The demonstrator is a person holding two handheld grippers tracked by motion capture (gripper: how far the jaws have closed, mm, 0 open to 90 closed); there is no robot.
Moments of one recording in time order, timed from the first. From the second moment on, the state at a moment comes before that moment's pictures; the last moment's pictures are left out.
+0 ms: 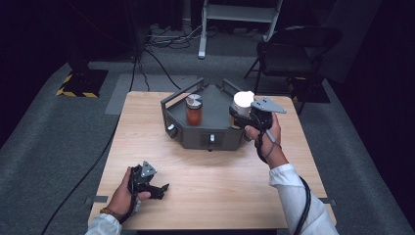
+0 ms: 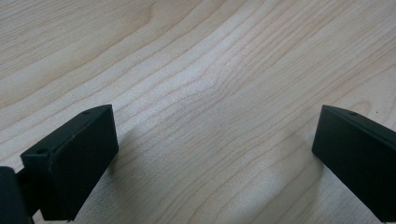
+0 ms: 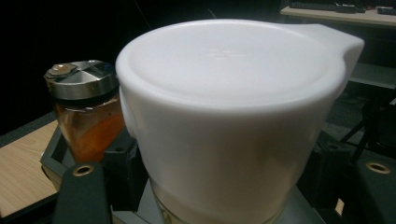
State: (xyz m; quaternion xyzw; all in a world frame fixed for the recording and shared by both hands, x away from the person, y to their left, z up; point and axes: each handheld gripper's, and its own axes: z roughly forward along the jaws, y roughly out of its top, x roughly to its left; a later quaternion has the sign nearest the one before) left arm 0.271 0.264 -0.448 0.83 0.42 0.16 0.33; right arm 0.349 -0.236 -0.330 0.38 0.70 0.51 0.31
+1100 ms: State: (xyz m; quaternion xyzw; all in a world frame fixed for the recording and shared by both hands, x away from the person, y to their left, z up) left arm 0.271 0.264 -0.448 0.83 0.41 0.16 0.33; right arm 0.379 -0.214 -0.347 0.40 0.71 0.49 0.31
